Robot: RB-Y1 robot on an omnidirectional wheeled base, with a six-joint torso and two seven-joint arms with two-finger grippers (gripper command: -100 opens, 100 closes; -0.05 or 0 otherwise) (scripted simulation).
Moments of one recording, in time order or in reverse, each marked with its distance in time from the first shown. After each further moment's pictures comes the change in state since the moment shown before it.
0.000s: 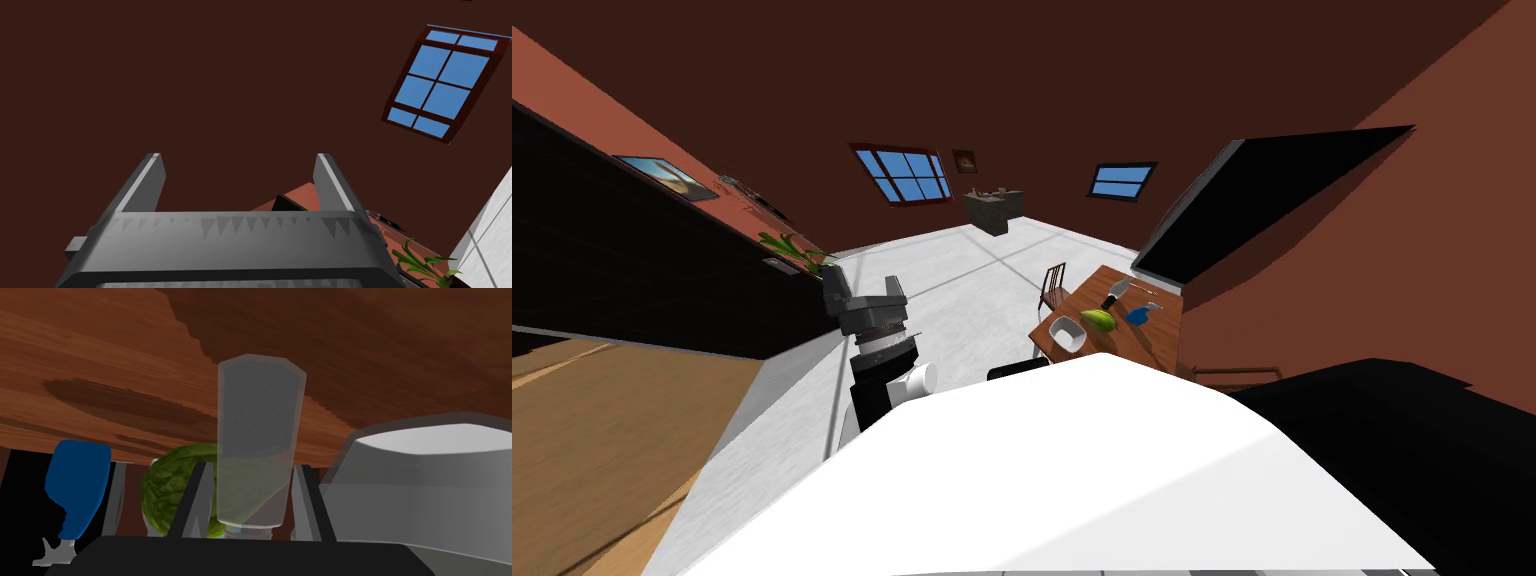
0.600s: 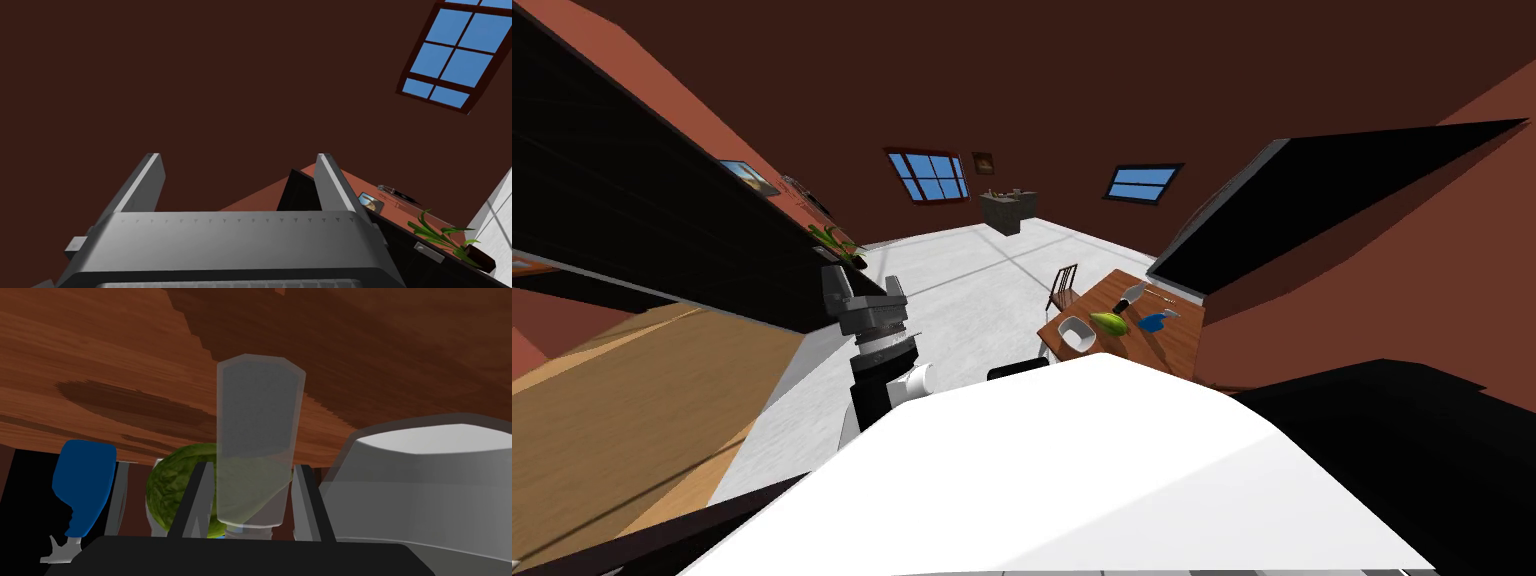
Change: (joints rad) left arm 0.000 0.000 0.000 0.000 0.000 0.000 0.000; right arm -0.032 -0.088 -0.043 0.133 -0.072 -0.036 -0.012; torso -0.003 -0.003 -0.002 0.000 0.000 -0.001
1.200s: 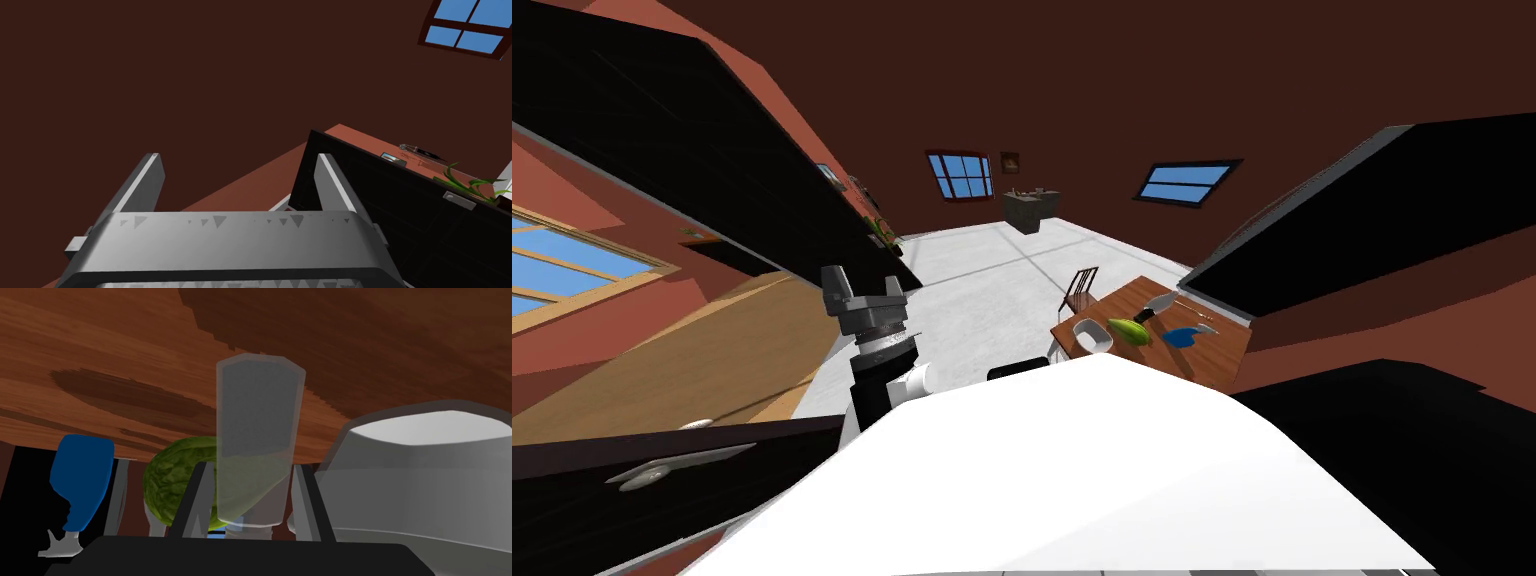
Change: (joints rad) left arm 0.000 0.000 0.000 0.000 0.000 0.000 0.000; right arm 0.001 -0.098 -0.030 0.094 -0.093 -0.013 -0.049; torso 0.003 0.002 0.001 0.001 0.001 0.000
